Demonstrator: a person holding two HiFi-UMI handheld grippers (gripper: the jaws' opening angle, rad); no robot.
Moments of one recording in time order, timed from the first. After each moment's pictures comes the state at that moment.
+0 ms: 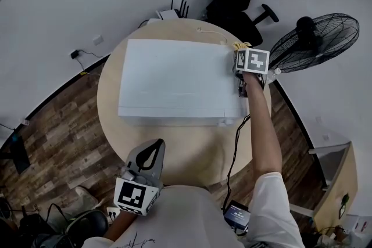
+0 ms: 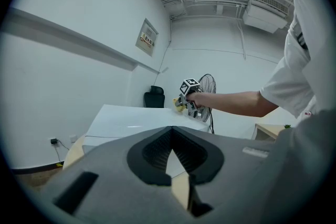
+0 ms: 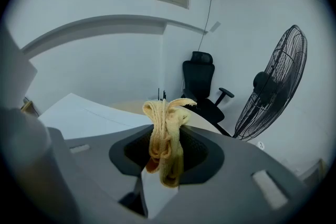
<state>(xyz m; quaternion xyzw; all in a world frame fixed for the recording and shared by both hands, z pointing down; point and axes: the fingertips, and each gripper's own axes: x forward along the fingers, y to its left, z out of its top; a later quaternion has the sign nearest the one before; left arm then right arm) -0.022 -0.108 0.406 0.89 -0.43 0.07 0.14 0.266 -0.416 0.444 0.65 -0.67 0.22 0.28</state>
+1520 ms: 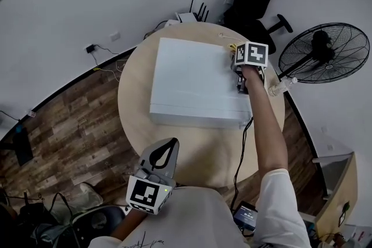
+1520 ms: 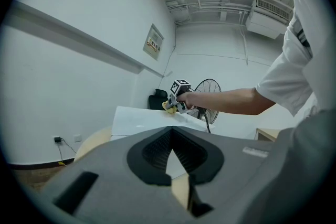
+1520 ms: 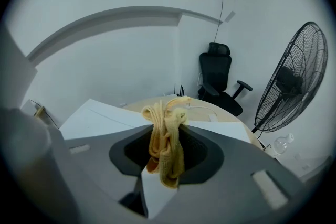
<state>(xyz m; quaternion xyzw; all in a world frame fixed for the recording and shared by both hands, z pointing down) -0.088 -0.104 0.406 0.89 -0.44 0.04 0.14 0.132 -0.434 0.456 0.60 -0.70 0.27 0.28</state>
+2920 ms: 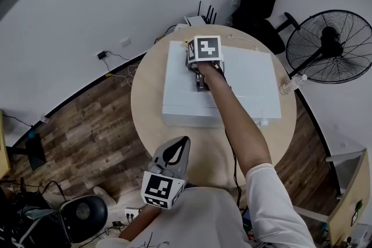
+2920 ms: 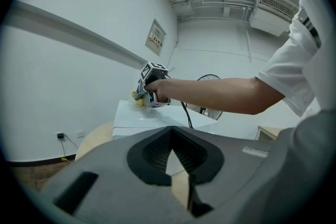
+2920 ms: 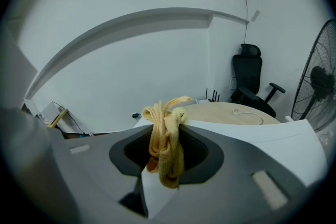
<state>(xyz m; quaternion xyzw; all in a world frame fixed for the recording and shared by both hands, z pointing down) -0.090 -0.109 0.425 0.88 -0.45 0.06 0.16 -0.073 -0.432 0.450 0.52 -0.77 0.26 0.25</state>
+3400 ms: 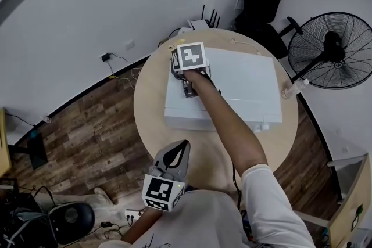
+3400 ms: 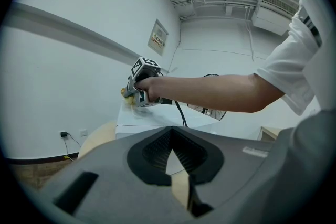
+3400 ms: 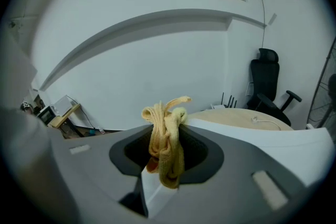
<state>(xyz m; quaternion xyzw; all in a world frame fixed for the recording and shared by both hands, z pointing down) -0.094 -0.105 0.428 0.87 -0.46 0.06 0.16 -0.141 -0.419 0.447 0.46 -0.82 0.24 0.24</state>
